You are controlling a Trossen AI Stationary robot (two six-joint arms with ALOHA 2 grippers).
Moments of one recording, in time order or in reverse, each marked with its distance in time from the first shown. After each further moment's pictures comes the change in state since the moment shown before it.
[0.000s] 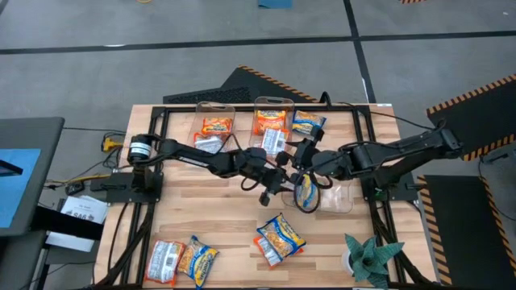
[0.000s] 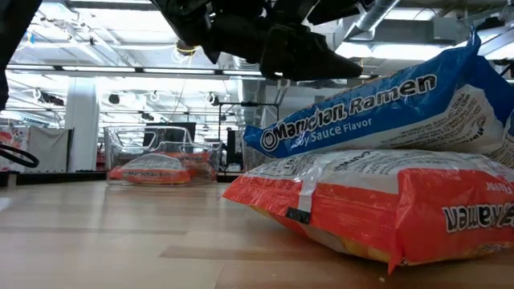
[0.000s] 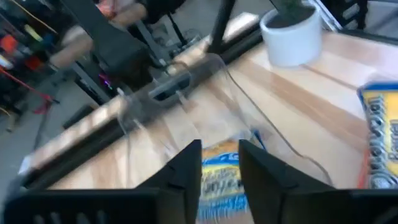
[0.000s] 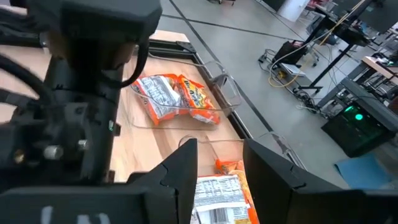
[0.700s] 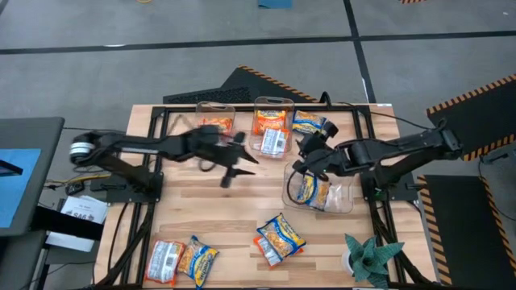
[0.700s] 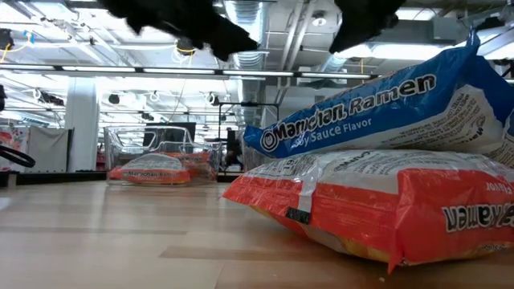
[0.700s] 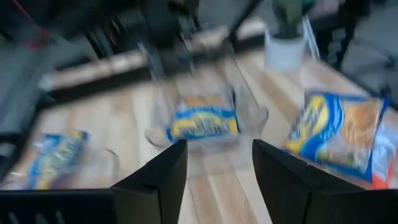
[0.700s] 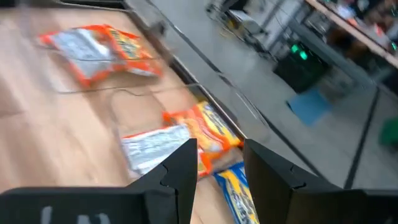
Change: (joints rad) left arm 0.143 -0.580 -0.375 -0.228 0.081 -0.262; right arm -0.067 0.000 0.000 -0.287 0.162 0.288
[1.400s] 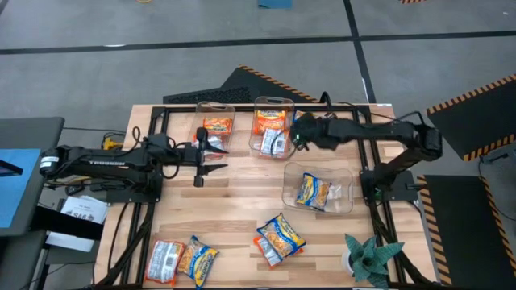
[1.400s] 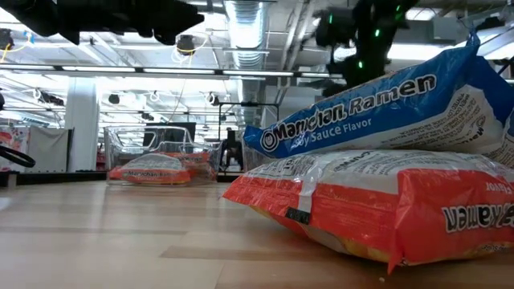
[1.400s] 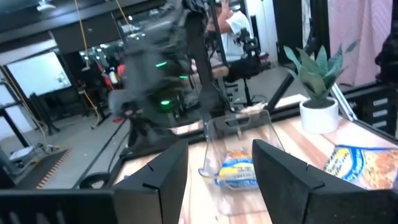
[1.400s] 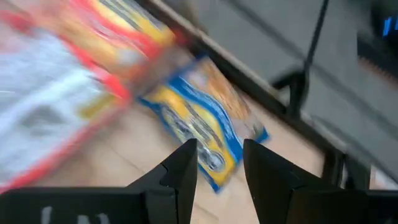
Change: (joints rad) left arm 0.002 -0.472 -0.442 0.375 -0.151 -0.030; right arm -0.423 0.222 -0.001 -0.187 -0.196 0.231
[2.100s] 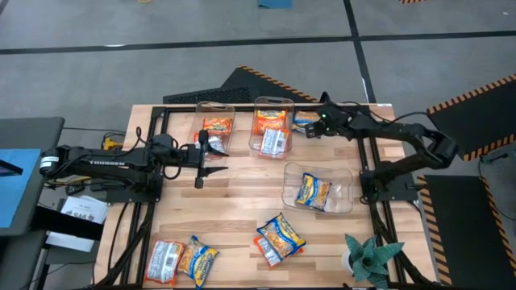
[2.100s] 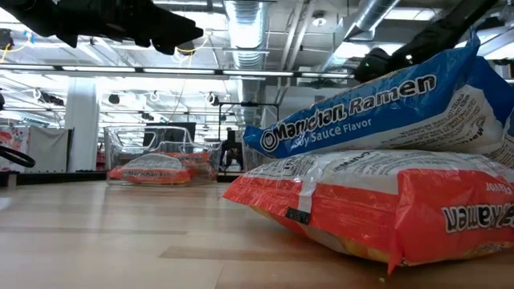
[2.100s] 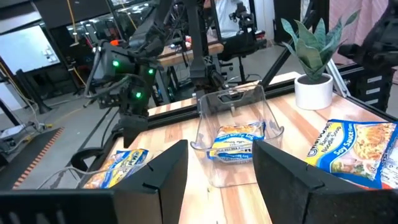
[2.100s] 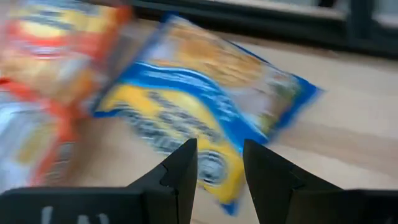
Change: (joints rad) left arm 0.000 0.001 0.000 -0.098 -0.001 0.002; right arm -0.434 -0.149 -0.420 0.540 -0.511 0.052
